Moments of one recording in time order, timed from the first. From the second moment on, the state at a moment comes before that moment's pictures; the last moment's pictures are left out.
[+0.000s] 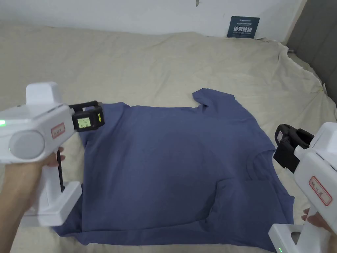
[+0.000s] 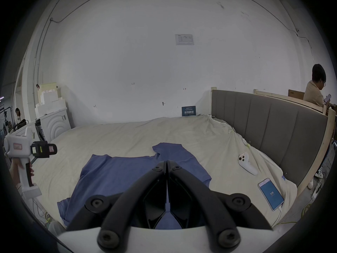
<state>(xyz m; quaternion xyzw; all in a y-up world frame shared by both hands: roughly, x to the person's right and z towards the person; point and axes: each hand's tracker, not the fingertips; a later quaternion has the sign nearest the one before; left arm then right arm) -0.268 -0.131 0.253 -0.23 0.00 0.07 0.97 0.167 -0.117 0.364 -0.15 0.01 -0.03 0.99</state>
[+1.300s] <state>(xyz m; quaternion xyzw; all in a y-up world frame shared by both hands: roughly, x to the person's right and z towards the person) -0.297 -0.258 -0.056 -0.53 0.04 0.00 0.84 0.204 -0.184 0.240 -0.26 -0.03 -0.01 0.96</state>
